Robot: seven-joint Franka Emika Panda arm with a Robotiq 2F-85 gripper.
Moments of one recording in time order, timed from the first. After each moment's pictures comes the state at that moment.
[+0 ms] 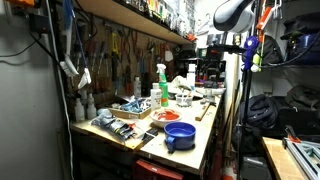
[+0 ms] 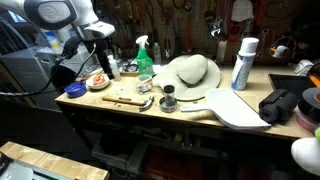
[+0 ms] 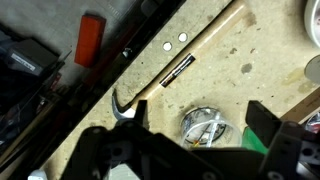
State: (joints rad) arm -0.34 -0.33 -0.17 -2.49 -0.05 2.31 0.35
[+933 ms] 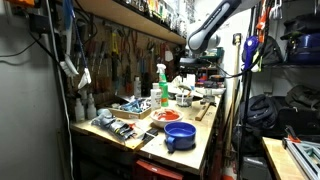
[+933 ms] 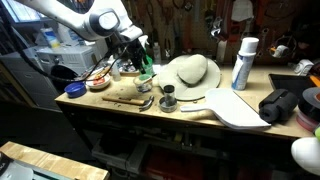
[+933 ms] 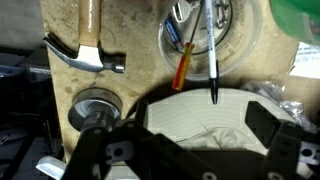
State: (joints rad) arm -0.31 0.15 -0.21 -2.08 -0.22 2.52 1.02
